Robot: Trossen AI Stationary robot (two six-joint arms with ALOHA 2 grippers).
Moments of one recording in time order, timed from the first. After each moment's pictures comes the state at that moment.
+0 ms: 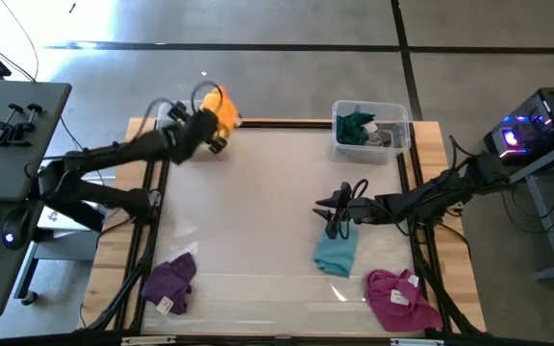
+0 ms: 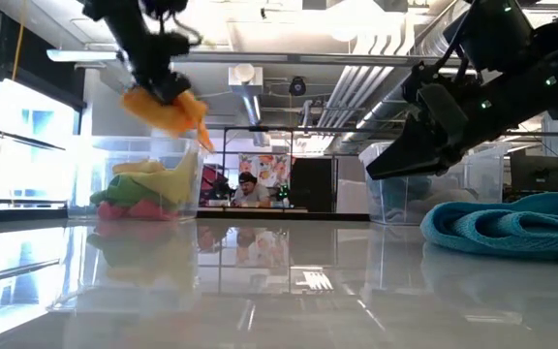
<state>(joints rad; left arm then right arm) 0.47 1.18 0.95 -0.53 -0.82 0.10 0.16 1.43 0.35 0.58 0.42 0.36</state>
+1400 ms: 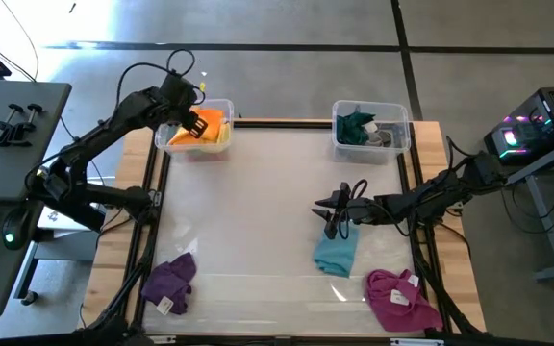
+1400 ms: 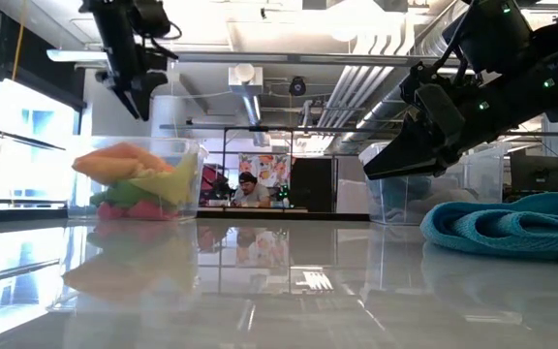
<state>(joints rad) 0.90 1.26 1.19 -0.93 -0.31 0.08 0.16 1.45 0.35 0.62 0.42 0.36</state>
